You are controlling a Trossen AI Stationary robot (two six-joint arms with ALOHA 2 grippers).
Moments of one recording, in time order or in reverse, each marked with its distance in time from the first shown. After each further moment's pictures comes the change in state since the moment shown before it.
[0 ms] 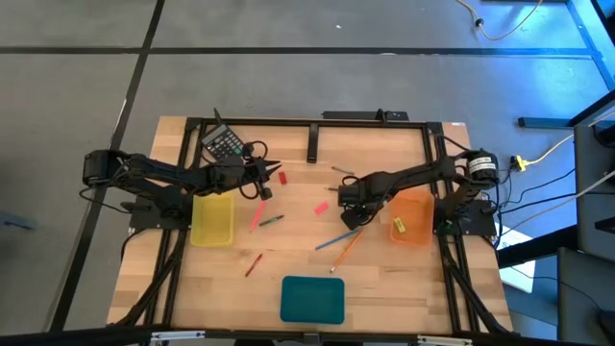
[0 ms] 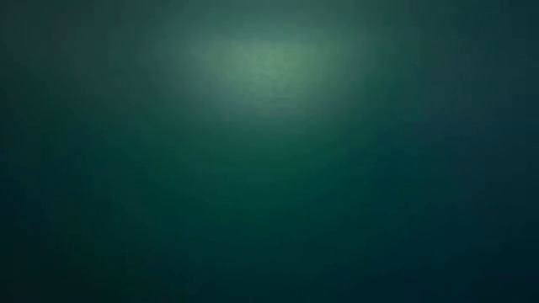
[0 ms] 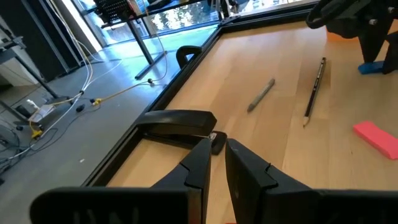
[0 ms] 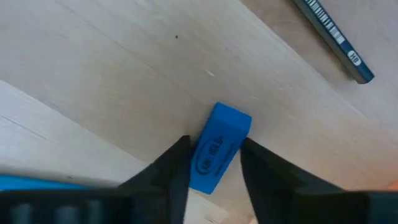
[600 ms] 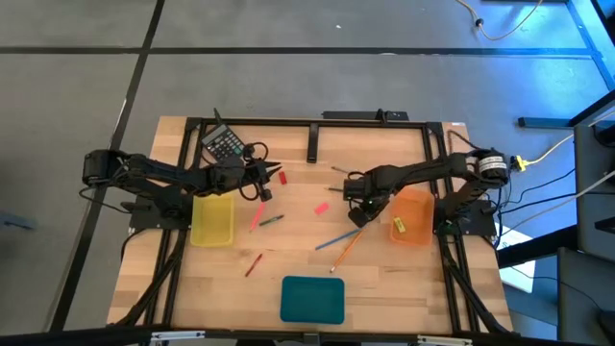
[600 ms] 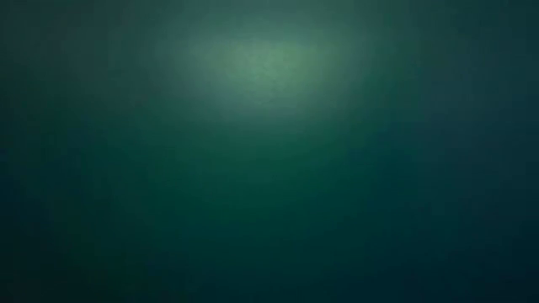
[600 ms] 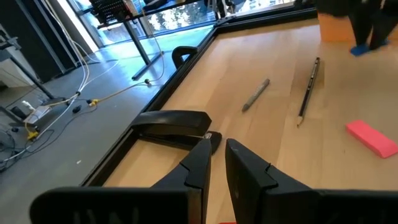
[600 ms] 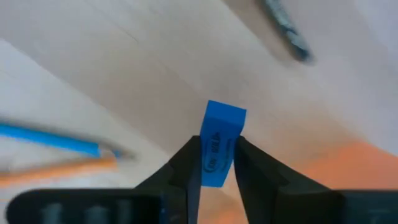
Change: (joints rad) left arm -0.016 0.000 0.000 -0.003 0.001 -0.003; right arm -0.030 -0.103 0.022 -0.166 -0.023 -0.128
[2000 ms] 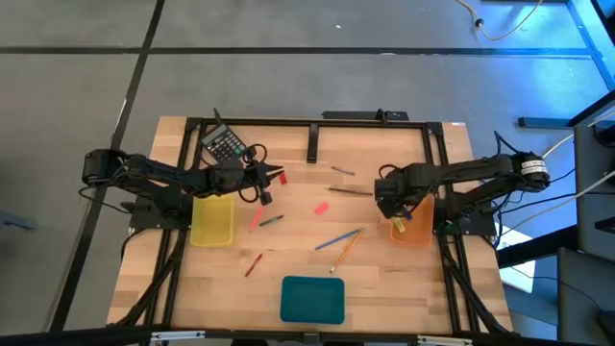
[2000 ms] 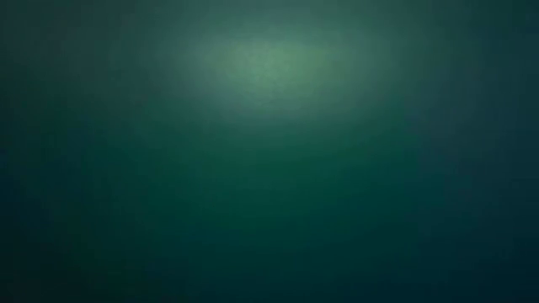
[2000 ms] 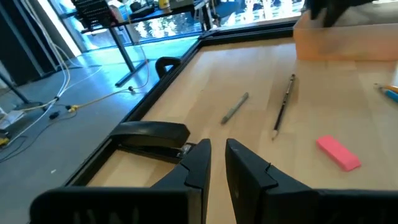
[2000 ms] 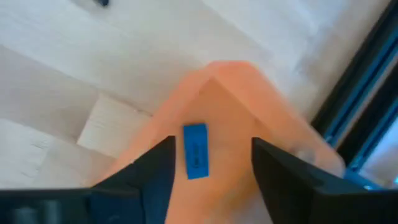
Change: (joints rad) left arm -0.026 0.000 0.000 0.031 0.047 -0.046; right arm 0.015 -0.333 -0.174 -0.244 0.194 0.235
